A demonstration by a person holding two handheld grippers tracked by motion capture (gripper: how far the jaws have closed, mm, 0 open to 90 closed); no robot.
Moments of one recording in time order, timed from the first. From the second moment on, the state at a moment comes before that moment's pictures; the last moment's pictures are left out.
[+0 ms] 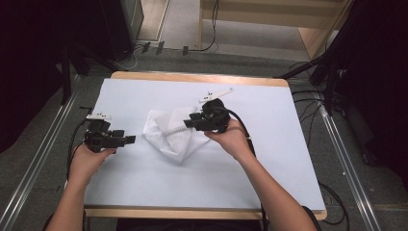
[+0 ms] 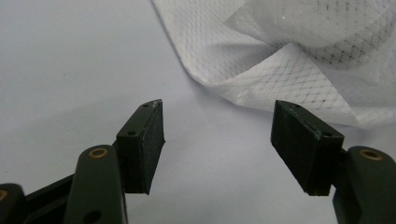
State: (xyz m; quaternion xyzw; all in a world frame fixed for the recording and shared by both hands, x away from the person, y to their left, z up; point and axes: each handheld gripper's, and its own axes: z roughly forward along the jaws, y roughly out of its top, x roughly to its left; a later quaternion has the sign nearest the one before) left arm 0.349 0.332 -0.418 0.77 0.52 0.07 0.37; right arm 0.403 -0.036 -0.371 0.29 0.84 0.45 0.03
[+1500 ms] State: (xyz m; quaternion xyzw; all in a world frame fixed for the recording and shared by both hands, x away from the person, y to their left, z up) left arm 0.427 0.268 -0.431 0.77 0.50 0.00 0.39; right arm 0.449 -0.042 -0.437 0.38 0.82 0.43 0.01
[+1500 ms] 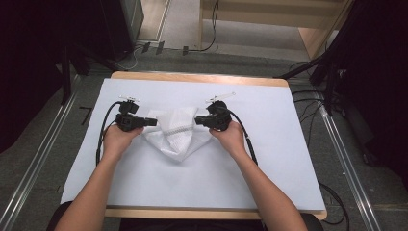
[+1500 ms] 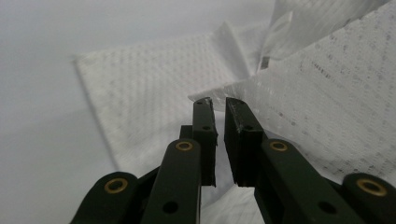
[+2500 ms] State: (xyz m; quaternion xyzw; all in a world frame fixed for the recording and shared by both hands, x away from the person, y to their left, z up) left arm 0.422 0.259 -0.431 0.78 0.48 -0.01 0.39; right arm 0.447 -0.026 -0.410 0.36 0.83 0.44 0.04
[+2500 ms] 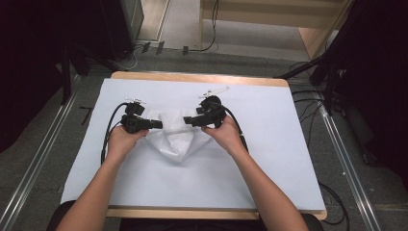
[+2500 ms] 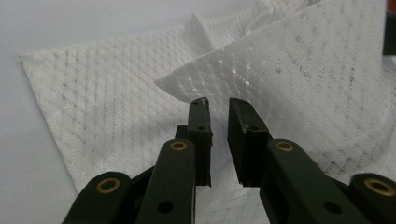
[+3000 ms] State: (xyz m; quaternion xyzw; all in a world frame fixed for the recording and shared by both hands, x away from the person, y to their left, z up) left arm 0.421 0.262 -0.431 0.78 0.49 0.00 0.38; right arm 0.450 -0.010 -0.430 0.33 0.85 0.40 -0.03
